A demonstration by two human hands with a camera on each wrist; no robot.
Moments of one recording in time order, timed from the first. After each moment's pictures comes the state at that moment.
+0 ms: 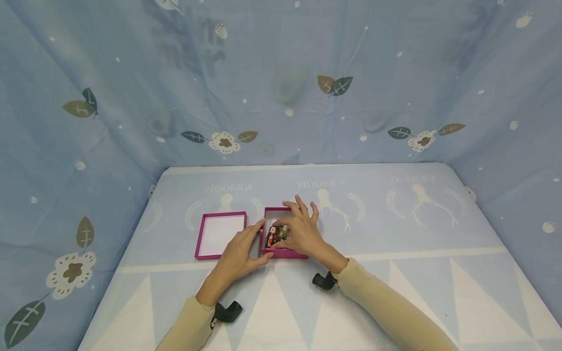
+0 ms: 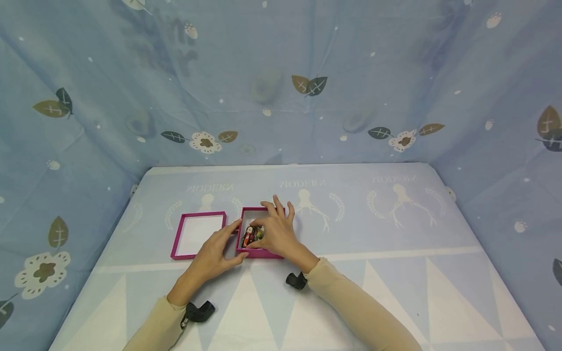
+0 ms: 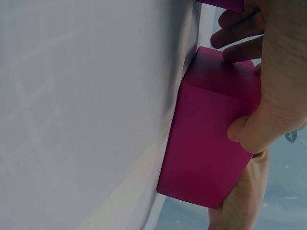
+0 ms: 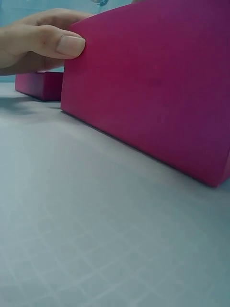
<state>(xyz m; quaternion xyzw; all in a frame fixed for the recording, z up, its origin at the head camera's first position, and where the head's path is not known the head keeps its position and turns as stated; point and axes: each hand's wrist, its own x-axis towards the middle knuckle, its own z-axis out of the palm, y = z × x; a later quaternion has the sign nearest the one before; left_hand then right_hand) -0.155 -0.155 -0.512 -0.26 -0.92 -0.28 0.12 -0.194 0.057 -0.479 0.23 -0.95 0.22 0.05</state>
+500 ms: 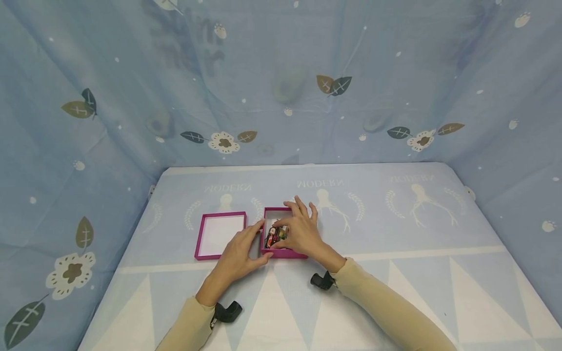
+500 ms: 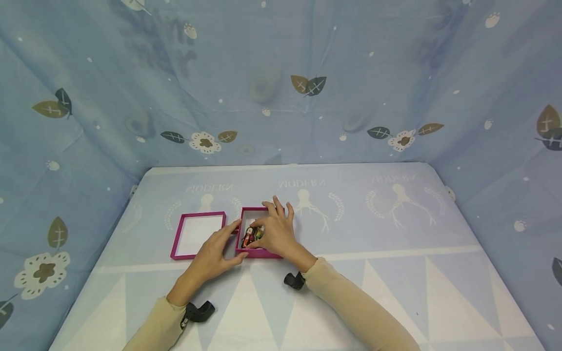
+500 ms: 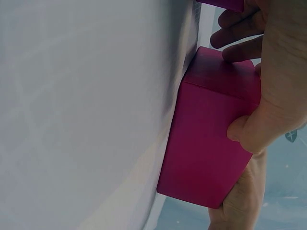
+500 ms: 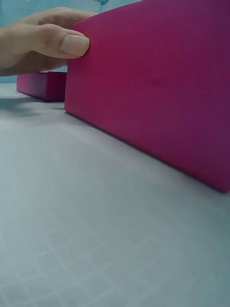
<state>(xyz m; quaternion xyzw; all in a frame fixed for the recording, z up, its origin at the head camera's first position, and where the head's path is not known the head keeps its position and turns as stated) -0.155 -0.155 -0.513 -0.25 -0.92 -0.27 0.12 -0.194 0.054 -0.478 0.20 -0.96 0.21 0.04</state>
